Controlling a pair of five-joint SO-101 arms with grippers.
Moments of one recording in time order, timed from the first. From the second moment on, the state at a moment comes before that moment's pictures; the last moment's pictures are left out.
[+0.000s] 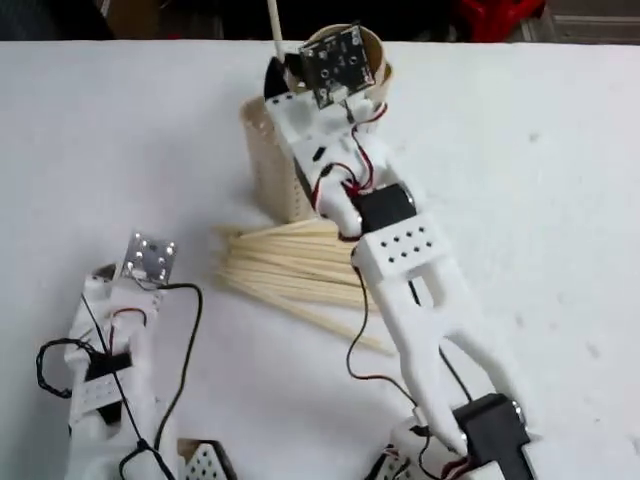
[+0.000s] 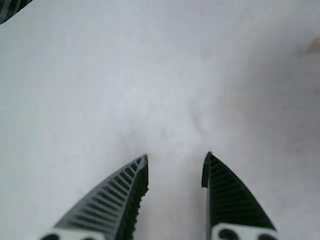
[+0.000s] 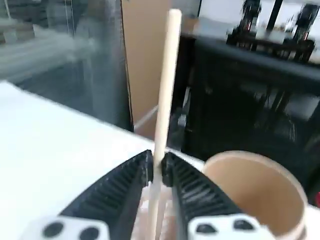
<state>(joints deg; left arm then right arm) -26.7 -50.2 96.3 2.6 -33.2 -28.1 -14.7 16.6 16.8 6.8</state>
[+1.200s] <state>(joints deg) -26.7 -50.2 96.3 2.6 -33.2 -27.8 -47.0 52.3 69.1 25.5</state>
